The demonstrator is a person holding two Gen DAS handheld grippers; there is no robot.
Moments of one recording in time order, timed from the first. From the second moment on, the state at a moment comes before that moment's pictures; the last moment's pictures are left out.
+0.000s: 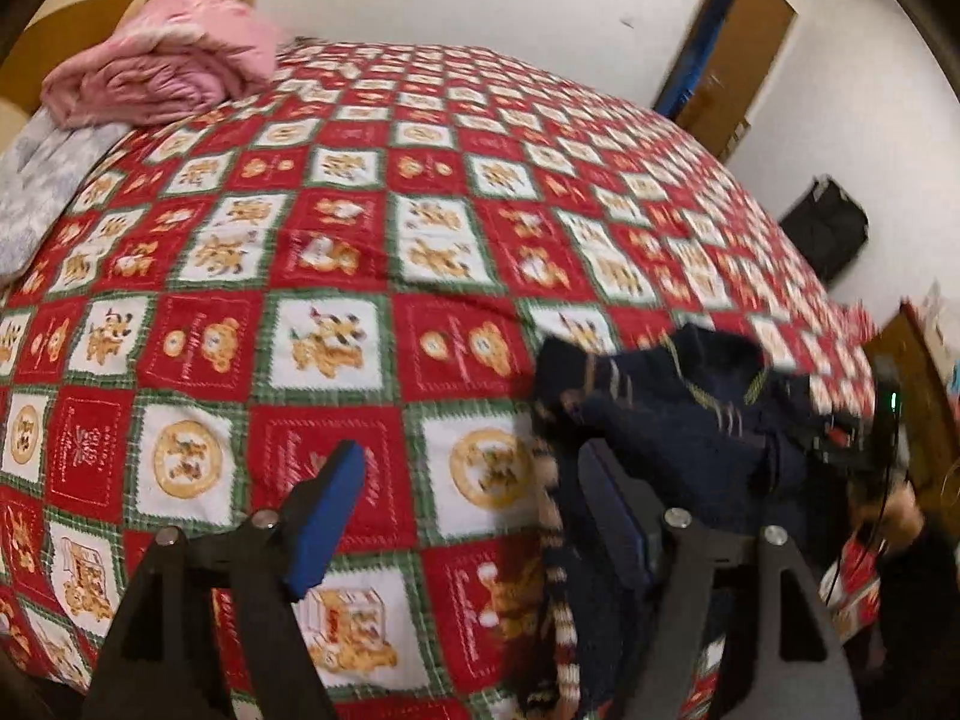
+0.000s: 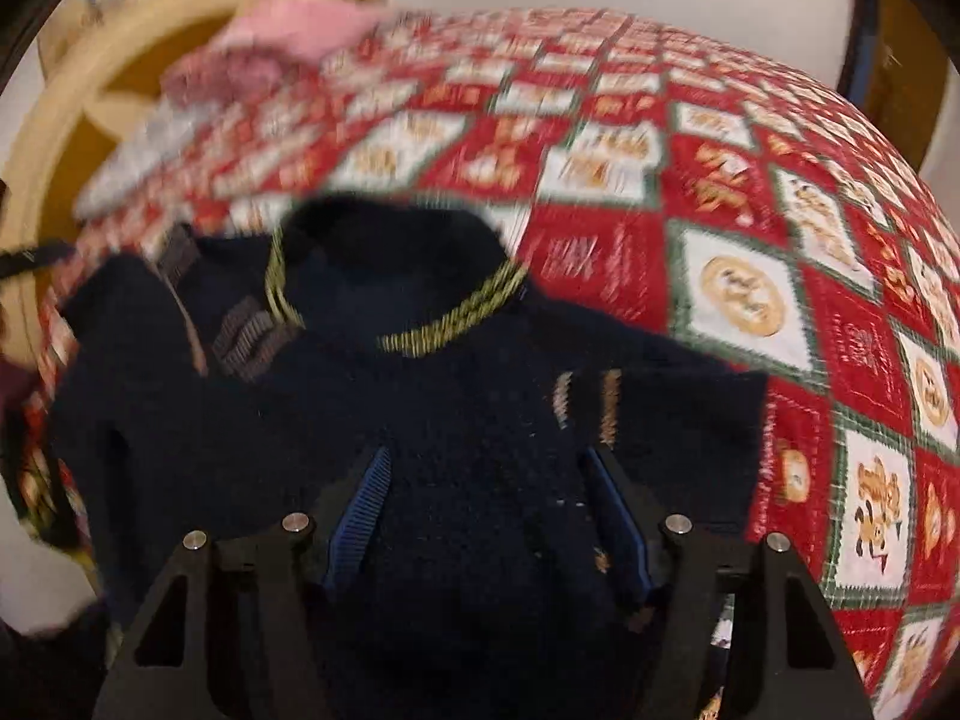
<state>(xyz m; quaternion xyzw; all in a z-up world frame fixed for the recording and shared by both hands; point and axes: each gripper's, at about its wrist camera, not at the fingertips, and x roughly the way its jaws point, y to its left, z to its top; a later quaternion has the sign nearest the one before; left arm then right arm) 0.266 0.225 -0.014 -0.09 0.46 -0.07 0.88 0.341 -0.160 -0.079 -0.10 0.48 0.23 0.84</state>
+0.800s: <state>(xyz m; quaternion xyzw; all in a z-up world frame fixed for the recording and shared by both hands) 0.268 0.158 -0.024 -0.03 0.43 -0.10 0.90 0.374 -0.213 -0.066 -0.04 0.42 0.12 0.90</state>
